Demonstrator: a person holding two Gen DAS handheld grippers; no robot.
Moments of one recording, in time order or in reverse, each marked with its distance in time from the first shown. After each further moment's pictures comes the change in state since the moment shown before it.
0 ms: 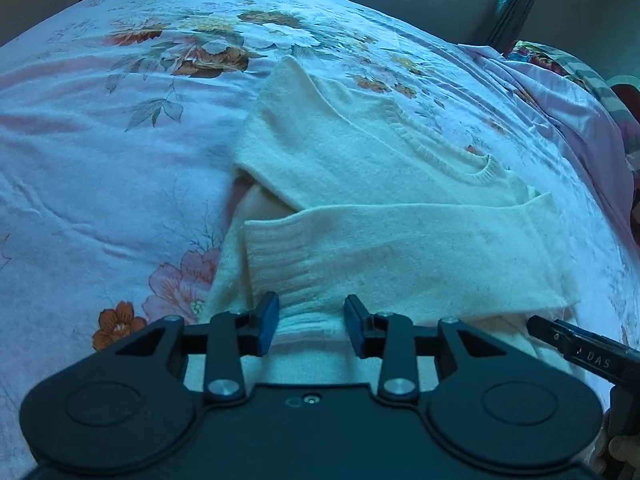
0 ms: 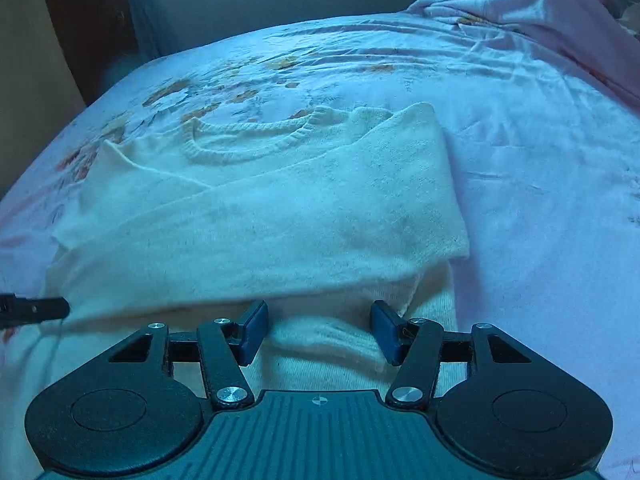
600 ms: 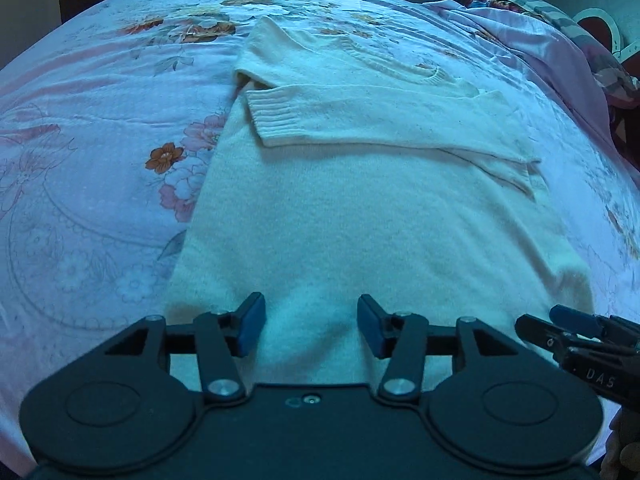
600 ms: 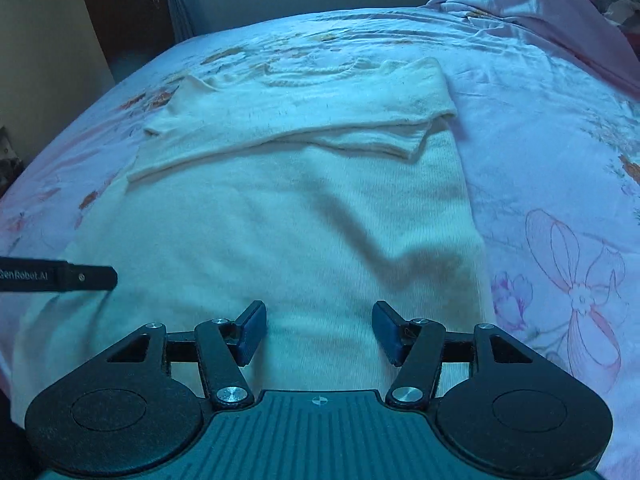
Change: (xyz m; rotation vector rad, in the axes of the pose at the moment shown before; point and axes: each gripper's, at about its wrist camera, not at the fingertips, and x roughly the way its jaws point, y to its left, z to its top) left arm -0.076 -0.012 -0.117 0.142 0.035 0.045; right arm -0.098 0.040 -0.129 -0.059 0.037 0.038
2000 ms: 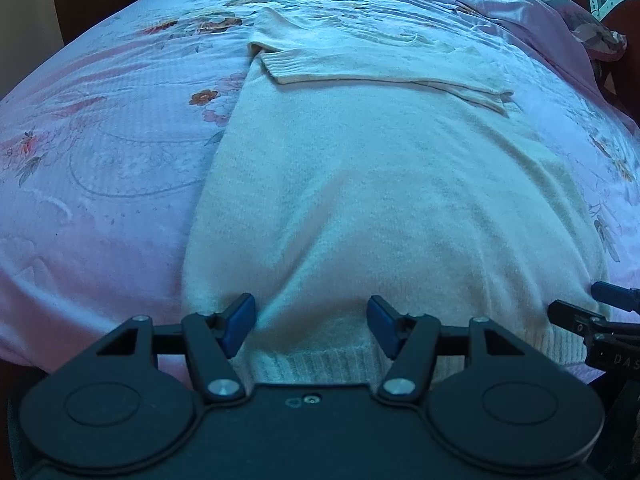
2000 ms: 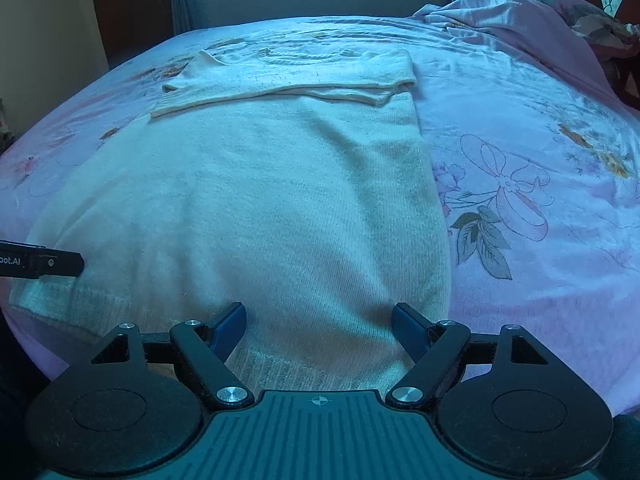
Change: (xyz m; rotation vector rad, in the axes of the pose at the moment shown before) left arm -0.056 0.001 -0.089 0.083 -0.011 0.058; right arm -0.065 0.008 -0.090 -0.036 -0.036 -0.073
